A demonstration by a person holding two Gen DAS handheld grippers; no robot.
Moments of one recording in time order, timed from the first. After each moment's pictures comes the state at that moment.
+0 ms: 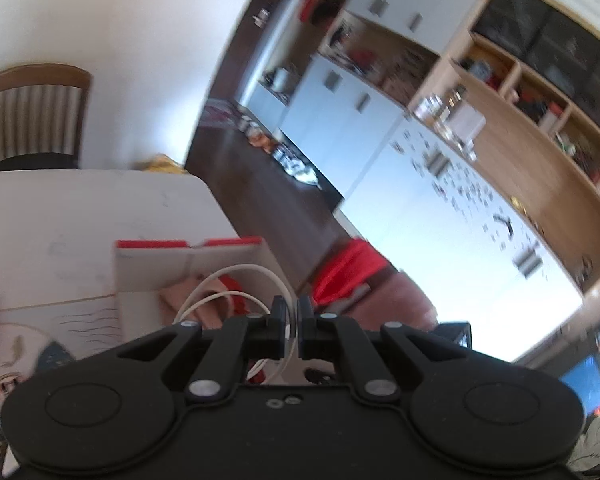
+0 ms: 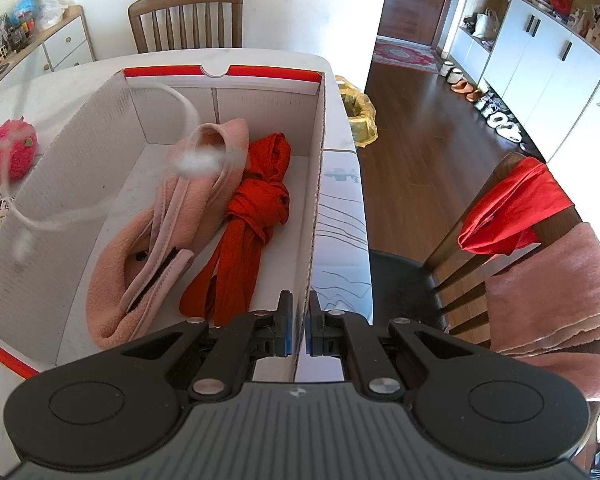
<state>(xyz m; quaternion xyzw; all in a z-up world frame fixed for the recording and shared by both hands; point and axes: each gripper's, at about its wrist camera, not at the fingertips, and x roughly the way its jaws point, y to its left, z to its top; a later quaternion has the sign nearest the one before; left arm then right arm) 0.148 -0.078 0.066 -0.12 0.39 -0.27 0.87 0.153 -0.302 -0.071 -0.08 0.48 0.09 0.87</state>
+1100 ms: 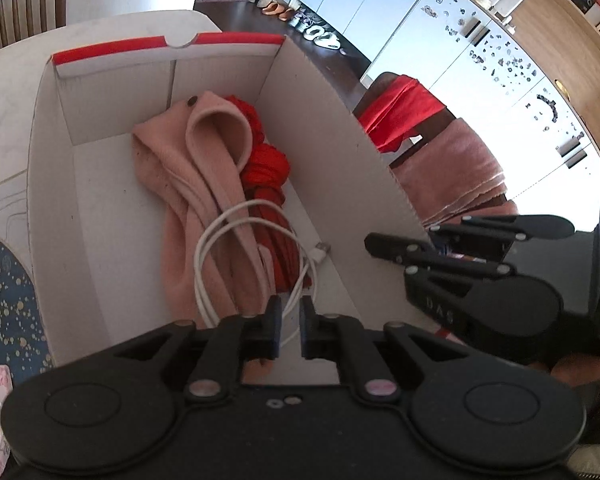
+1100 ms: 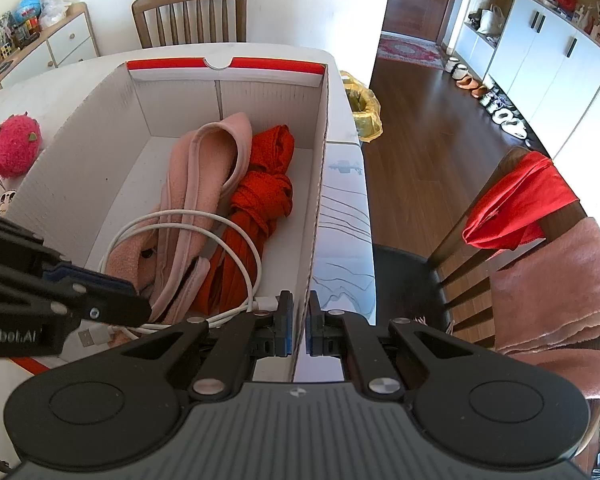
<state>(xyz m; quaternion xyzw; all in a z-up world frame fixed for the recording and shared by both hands) 0.169 -0.126 -0.075 -0.03 0.55 -0.26 0.79 0.149 -0.304 -0.074 -0.08 0.48 0.09 0.87</state>
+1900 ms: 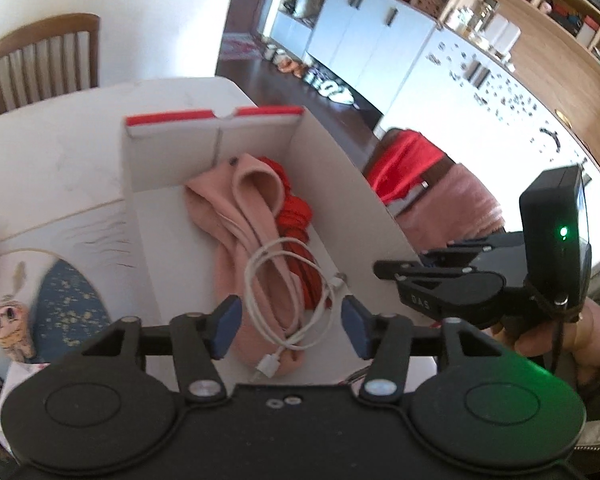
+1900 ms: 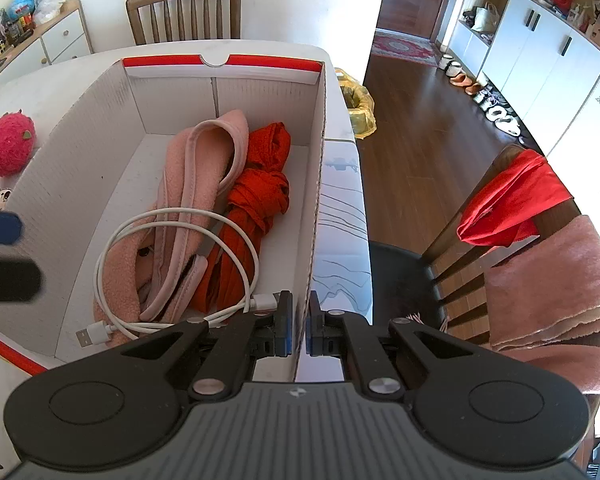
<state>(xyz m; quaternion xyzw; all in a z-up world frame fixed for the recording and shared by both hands) 0.131 -0.083 -0.027 -0.03 0.47 -0.23 0.85 0.148 -0.300 -0.073 -0.08 0.49 0.08 0.87</state>
